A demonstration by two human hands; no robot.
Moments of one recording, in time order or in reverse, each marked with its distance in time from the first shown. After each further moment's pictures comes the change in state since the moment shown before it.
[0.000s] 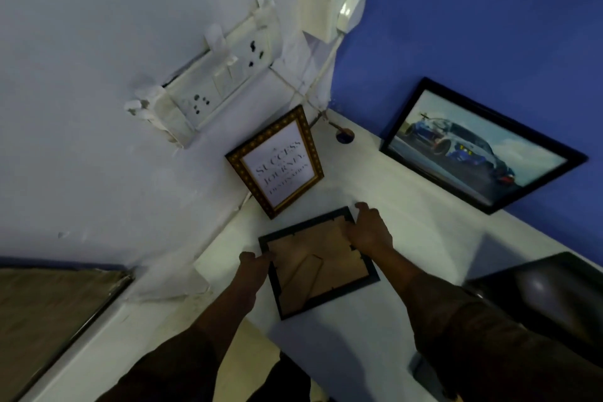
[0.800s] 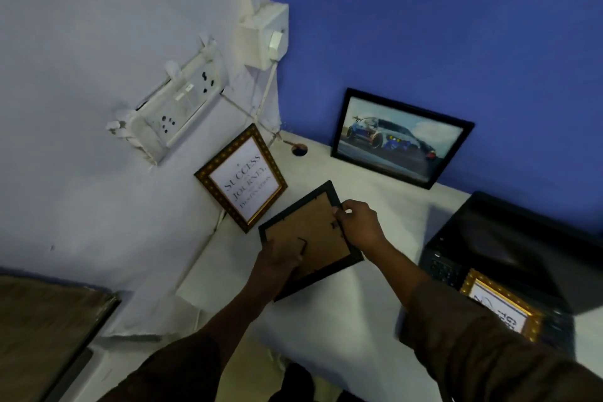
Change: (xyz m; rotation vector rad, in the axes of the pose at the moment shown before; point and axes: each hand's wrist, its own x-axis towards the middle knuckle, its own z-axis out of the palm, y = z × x) left_hand -0.070 0.002 0.037 0.507 -0.259 0.560; right_hand -0.105 0.009 -0.048 0.437 0.237 -0.057
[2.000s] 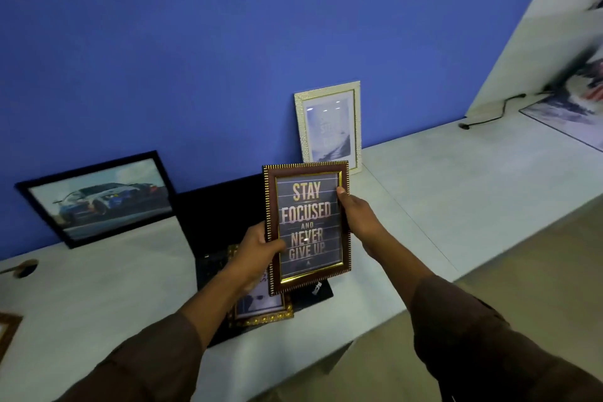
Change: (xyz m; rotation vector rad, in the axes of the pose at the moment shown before) left_hand -0.204 0.193 0.352 0.037 -0.732 0.534; right_hand -0.287 0.275 -0.337 0.566 0.666 0.300
